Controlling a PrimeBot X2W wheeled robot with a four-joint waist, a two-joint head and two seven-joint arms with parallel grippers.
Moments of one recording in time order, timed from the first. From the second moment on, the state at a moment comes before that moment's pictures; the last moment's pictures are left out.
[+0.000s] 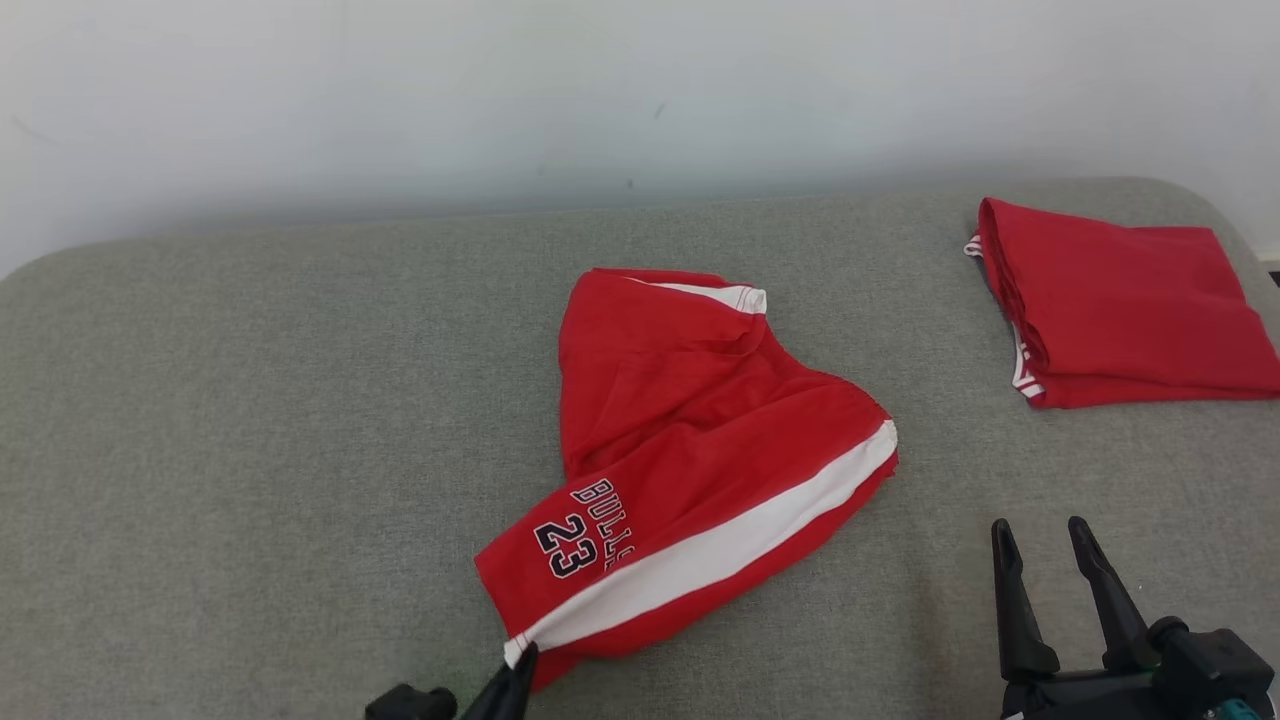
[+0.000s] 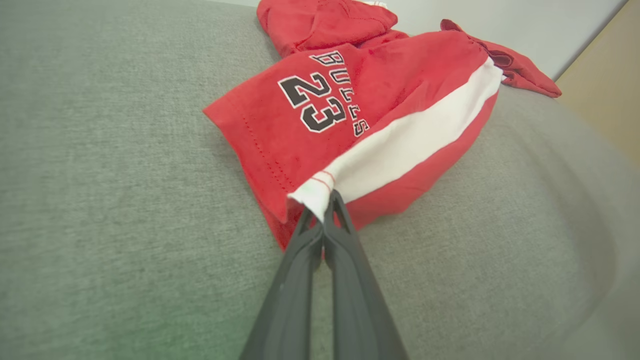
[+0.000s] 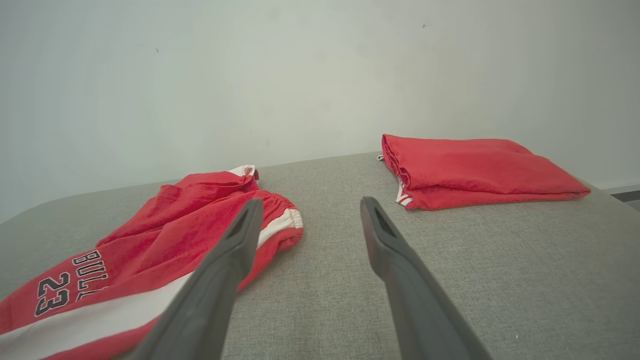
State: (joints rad) left arm -0.12 0.14 -0.47 0.50 -0.43 -0.13 -0.26; right arm 0.02 -0.12 0.02 0.14 0.26 0.13 -0.26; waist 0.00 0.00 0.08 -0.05
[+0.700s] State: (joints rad) left arm -0.07 0.20 -0.31 0.36 -0.40 -0.11 -0.26; right arm 0.03 -0.11 0.03 0.16 0.26 0.13 -0.26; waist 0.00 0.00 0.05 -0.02
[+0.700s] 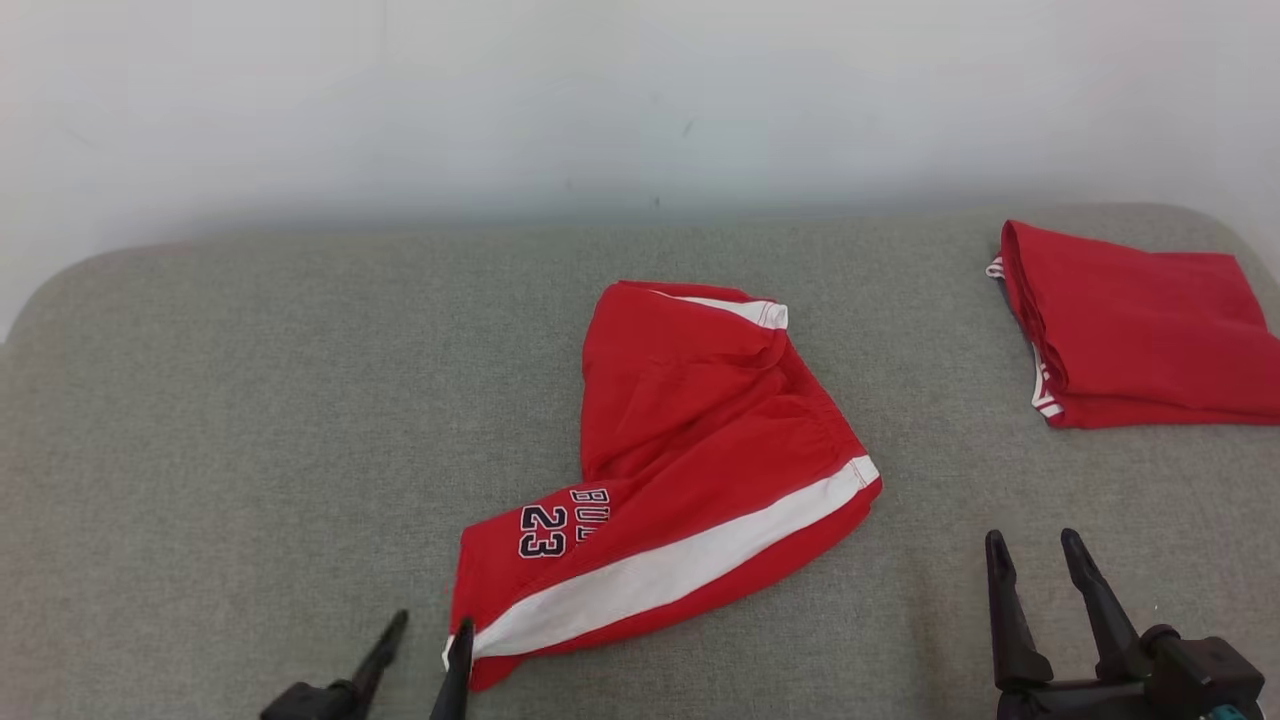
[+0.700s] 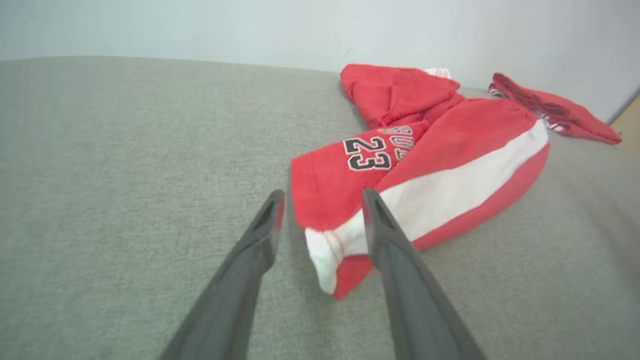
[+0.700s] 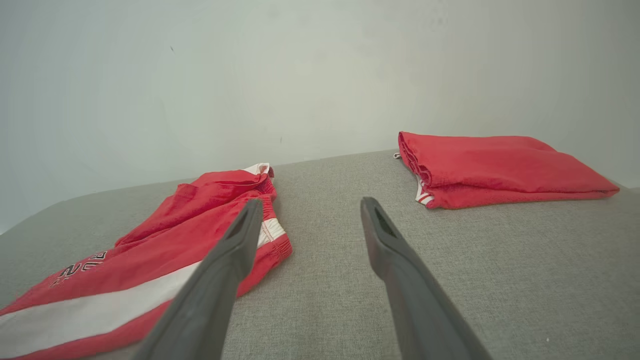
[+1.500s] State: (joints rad) left arm 0.11 0.12 0.04 0.09 -0.25 -0.09 -0.26; right arm 0.07 -0.11 0.01 0.13 0.26 0.13 -0.26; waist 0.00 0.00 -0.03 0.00
